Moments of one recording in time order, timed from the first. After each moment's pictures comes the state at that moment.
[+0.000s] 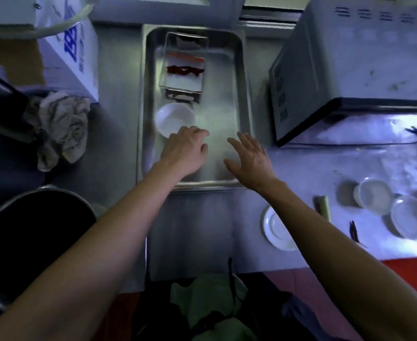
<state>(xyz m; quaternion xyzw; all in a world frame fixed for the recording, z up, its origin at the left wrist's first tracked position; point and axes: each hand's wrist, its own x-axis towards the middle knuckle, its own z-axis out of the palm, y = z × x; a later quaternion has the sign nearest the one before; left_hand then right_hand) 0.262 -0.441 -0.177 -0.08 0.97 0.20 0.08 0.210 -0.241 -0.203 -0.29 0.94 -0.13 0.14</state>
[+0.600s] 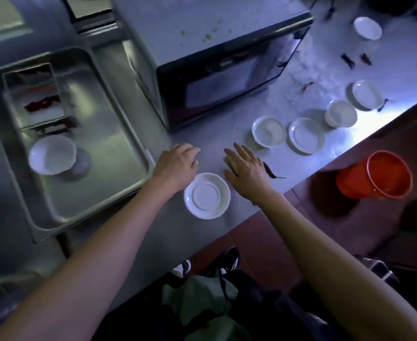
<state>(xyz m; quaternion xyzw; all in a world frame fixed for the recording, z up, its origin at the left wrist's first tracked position) 0.244 -0.207 -0.185 0.16 0.96 0.17 0.13 0.287 0.010 -0.190 -0.05 0.98 -0.18 0.09</state>
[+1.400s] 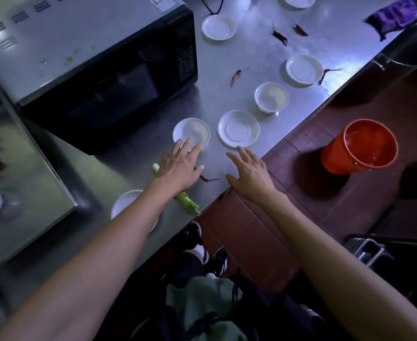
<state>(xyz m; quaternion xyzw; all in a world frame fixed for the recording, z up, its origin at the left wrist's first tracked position) 0.234 0.038 -0.193 0.23 0.96 0.03 0.17 0.318 0.241 -0.201 0.04 0.97 -0.20 0.13</state>
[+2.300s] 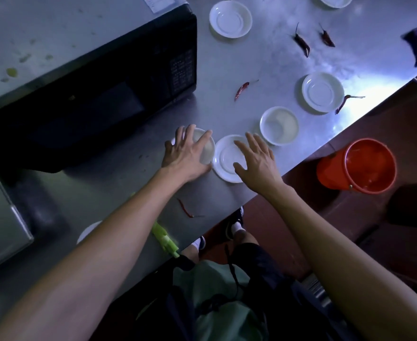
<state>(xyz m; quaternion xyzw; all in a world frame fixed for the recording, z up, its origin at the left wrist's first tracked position) 0.109 0.112 -0.231 0.19 0.96 0.09 0.17 0.174 0.321 -0.229 0.02 0.98 -0.17 0.13</state>
